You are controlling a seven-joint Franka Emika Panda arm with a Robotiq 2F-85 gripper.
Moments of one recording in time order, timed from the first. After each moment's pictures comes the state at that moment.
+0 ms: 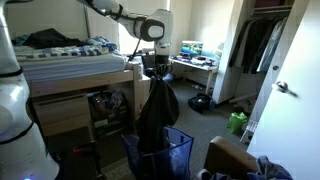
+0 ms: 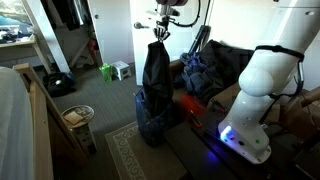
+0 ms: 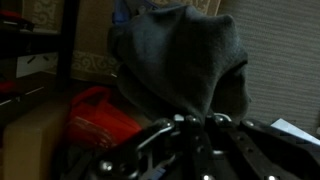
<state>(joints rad) 0.04 0.07 0.04 -1.98 0.11 2.13 1.34</state>
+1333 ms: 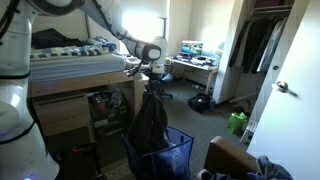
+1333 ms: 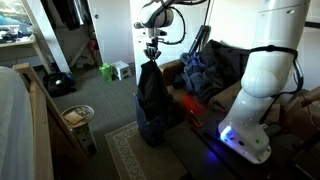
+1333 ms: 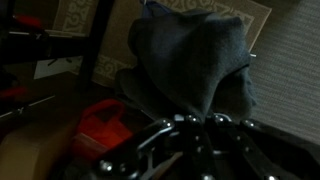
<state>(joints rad) 0.14 0.29 0.07 -1.95 0.08 2.15 1.34</state>
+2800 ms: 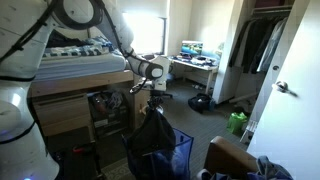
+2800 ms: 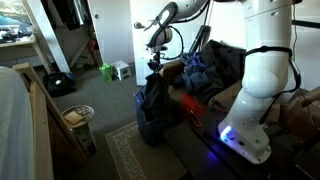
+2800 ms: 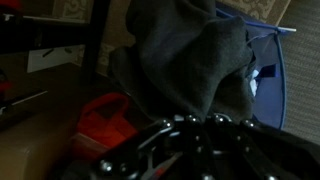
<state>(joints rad) 0.17 0.47 0.00 -1.95 0.02 2.29 1.38</state>
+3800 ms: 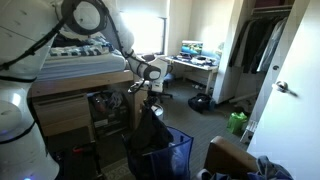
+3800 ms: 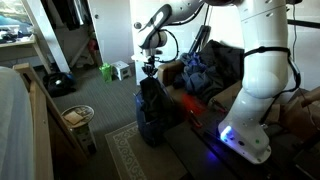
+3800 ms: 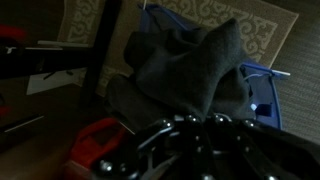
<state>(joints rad) 0.17 0.53 0.05 -1.90 0.12 2.26 1.34</state>
